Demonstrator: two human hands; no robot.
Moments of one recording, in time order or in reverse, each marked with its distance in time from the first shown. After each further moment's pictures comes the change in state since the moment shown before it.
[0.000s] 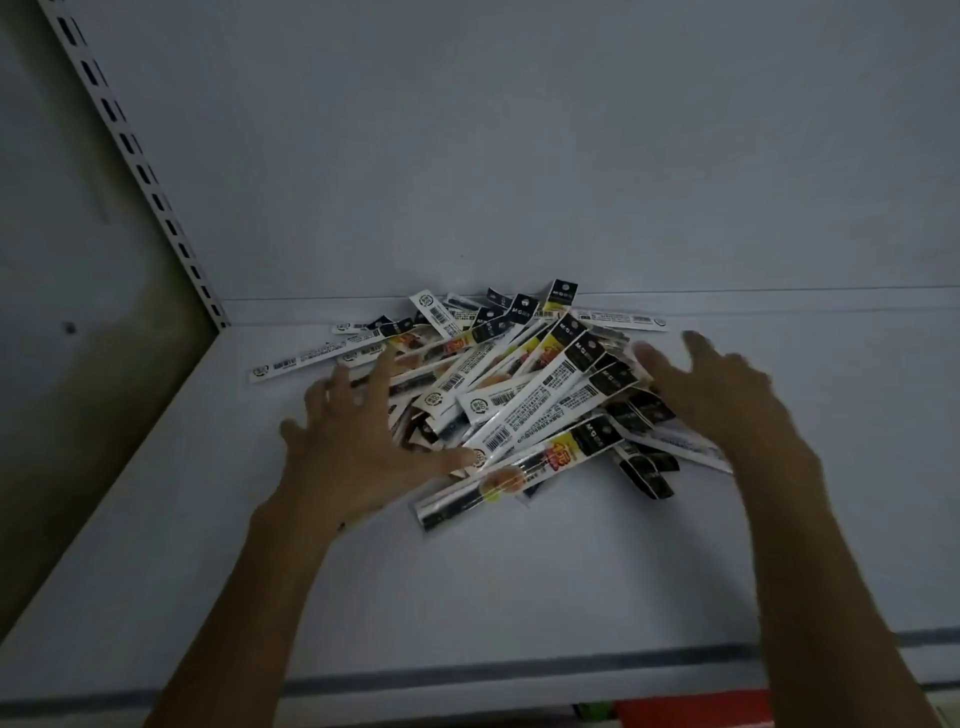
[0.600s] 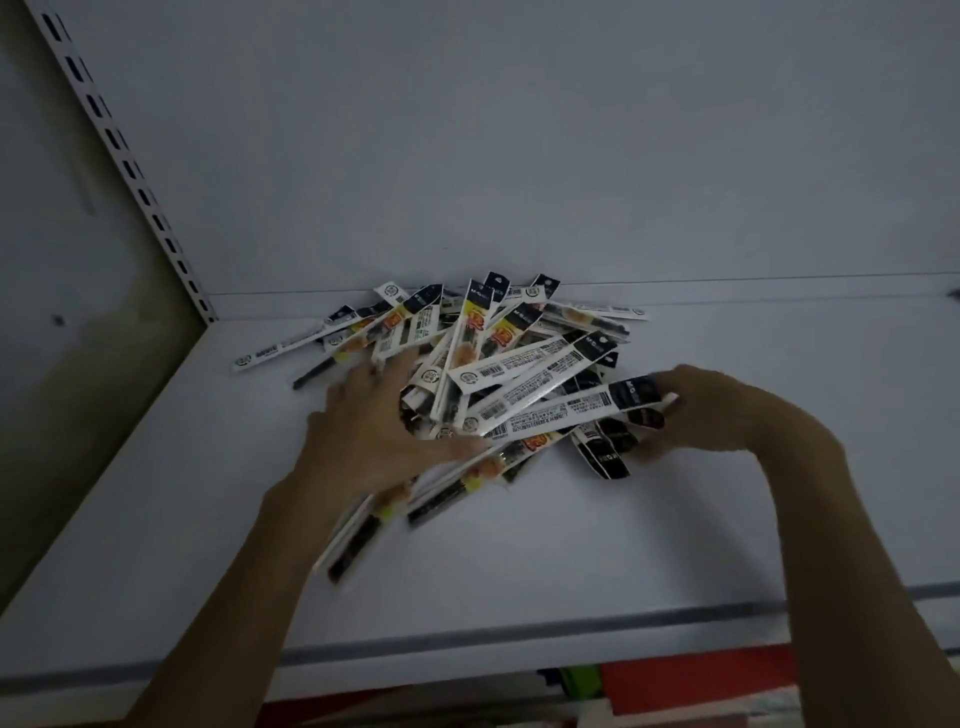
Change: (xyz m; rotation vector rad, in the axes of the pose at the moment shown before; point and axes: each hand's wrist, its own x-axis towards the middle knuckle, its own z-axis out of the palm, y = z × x) left_hand -0.006 0.012 0.004 -0.134 0.017 0.124; right_hand -0.012 0.021 -0.015 -0.077 -0.355 -0.310
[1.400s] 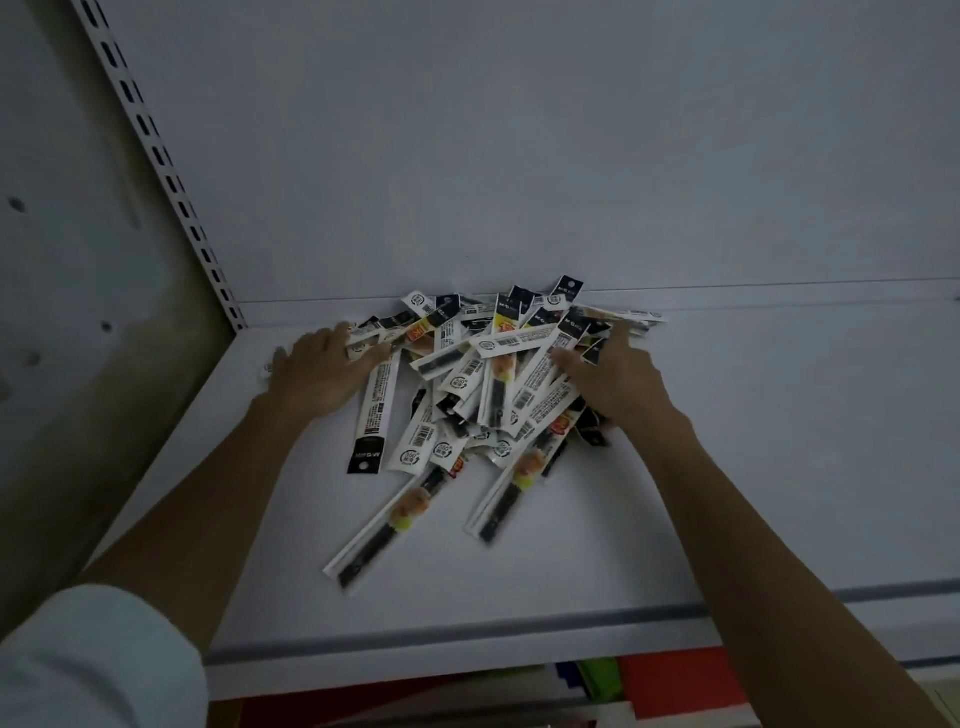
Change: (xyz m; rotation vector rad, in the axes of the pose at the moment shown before) left_hand 0.091 -0.087 -0.021 0.236 0.044 -0.126; right_hand 0.046 -0.074 0.043 0.346 0.402 0.159
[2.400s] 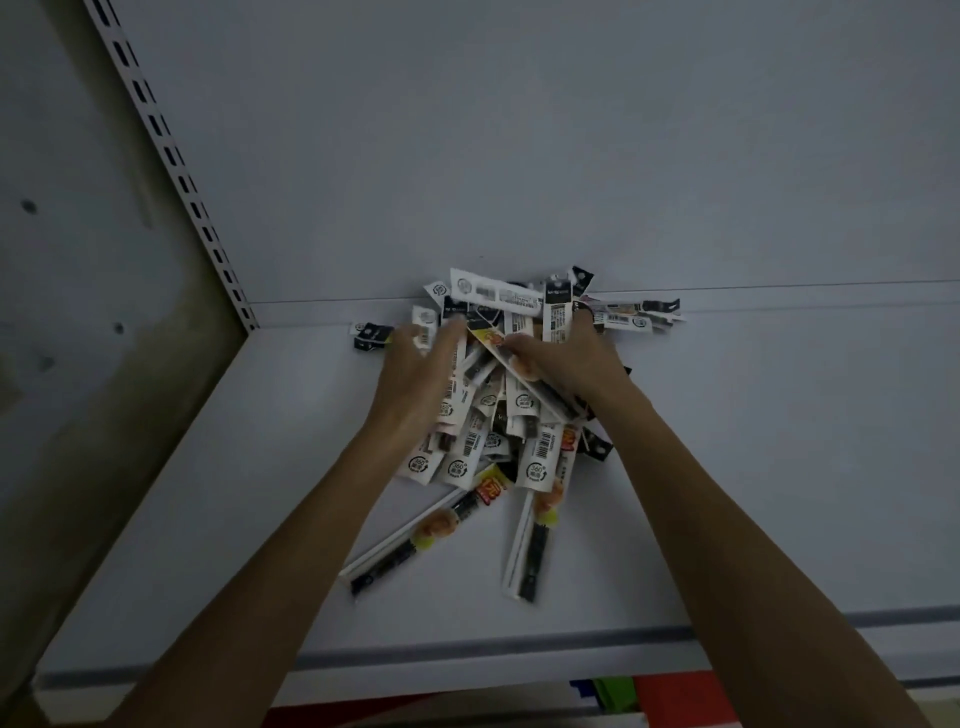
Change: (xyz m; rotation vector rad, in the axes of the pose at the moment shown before) left_hand -0.061 0.086 -0.005 -1.022 0.050 0.048; right_hand 0.014 -0.034 0.022 0.202 -0.150 -0.094
